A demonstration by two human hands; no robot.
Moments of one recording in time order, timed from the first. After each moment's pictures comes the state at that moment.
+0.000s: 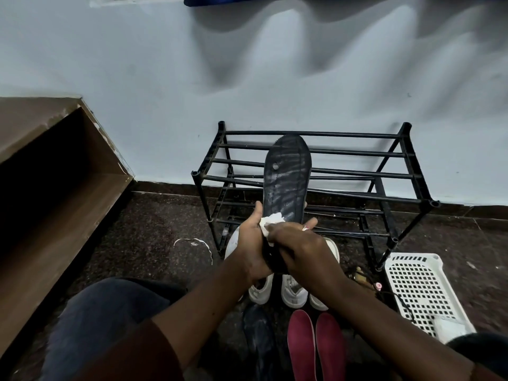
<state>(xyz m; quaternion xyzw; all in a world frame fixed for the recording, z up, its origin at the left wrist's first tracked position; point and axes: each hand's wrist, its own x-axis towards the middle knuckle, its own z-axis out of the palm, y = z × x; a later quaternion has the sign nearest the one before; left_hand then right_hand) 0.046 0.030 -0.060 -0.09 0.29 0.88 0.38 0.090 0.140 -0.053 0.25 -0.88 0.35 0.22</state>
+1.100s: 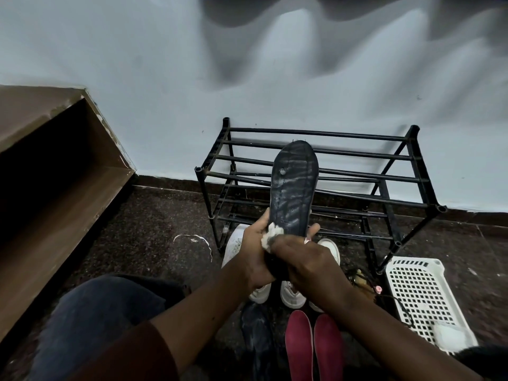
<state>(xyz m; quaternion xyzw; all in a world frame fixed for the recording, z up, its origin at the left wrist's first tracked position) 0.049 0.031 -0.070 -0.12 0.28 0.88 0.38 0.097 0.143 -0.062 0.33 -0.87 0.30 0.23</state>
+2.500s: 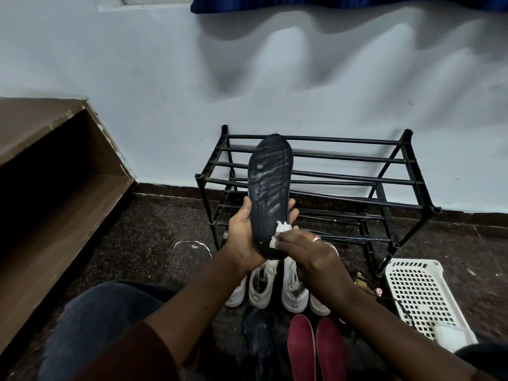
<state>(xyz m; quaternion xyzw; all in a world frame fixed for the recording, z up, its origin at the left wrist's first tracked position) 0.032 0.013 -0.053 -0.11 0.29 0.90 0.30 0.090 0.152 -0.074 0.28 -0.87 0.28 0.29</state>
